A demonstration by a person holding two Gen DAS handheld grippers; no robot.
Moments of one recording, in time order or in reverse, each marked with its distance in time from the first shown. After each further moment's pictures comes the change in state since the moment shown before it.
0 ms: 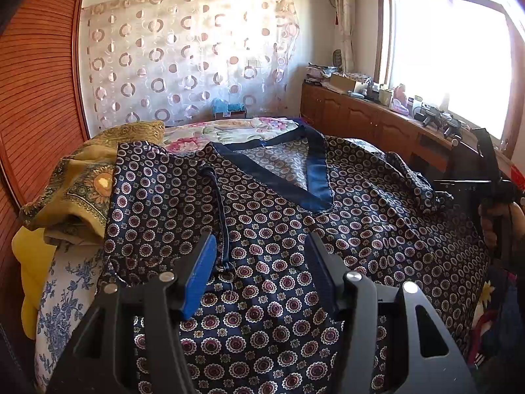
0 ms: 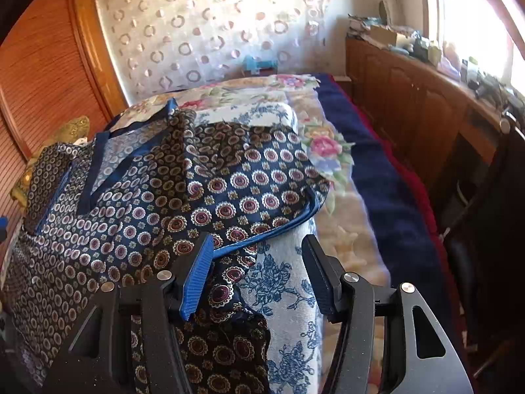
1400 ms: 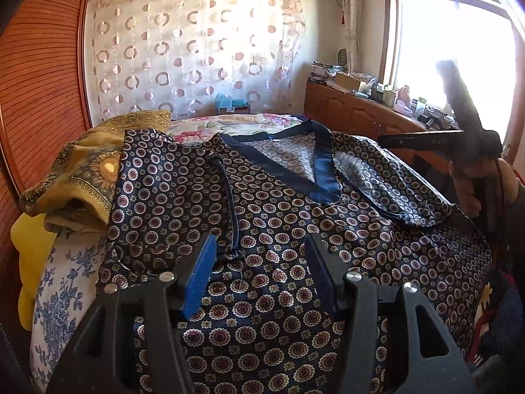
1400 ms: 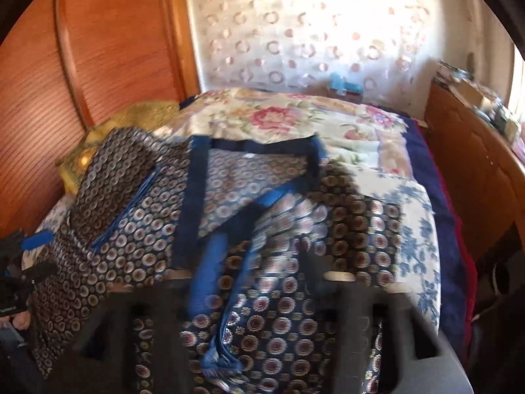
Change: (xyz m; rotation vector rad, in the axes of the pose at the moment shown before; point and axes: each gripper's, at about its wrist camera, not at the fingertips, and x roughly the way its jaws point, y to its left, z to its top) left arm 0.000 0.011 -0.010 -0.035 0.012 0.007; right arm 0.024 0.151 0.063 -0.281 -0.037 0.191
